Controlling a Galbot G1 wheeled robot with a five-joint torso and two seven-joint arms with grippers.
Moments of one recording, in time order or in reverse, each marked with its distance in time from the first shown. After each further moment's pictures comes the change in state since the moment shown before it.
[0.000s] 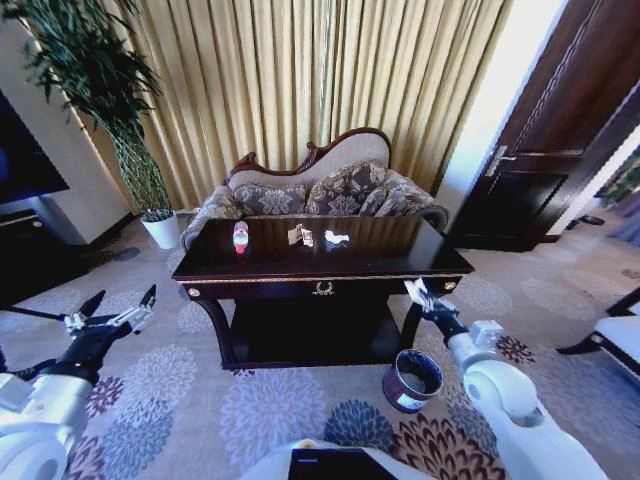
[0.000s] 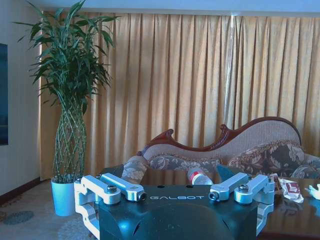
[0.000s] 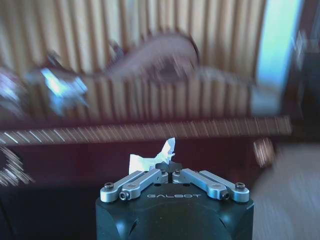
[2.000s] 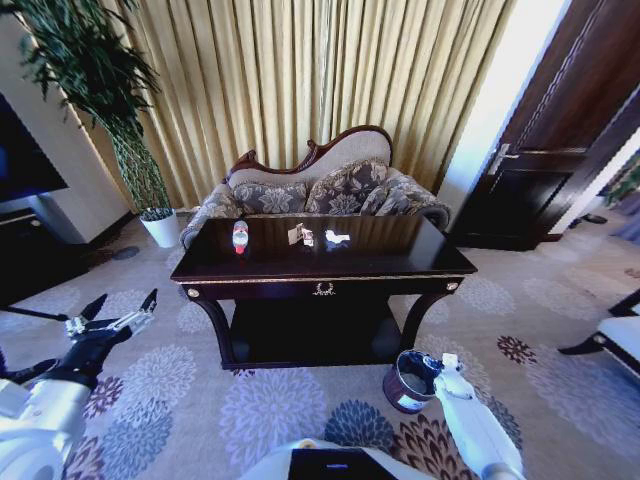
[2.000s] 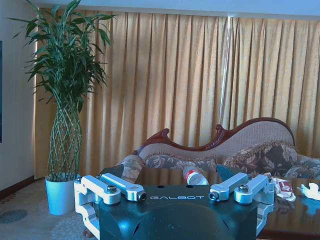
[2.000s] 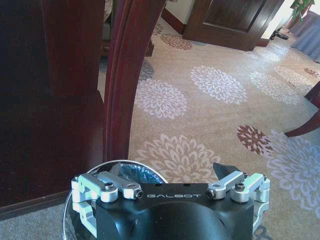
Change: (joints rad) left arm 0.028 -0.015 -0.002 0.001 -0.014 -0.022 0.026; right arm 0.475 0.155 -0.088 -1.031 -0.388 0.120 0.067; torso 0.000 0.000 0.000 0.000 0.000
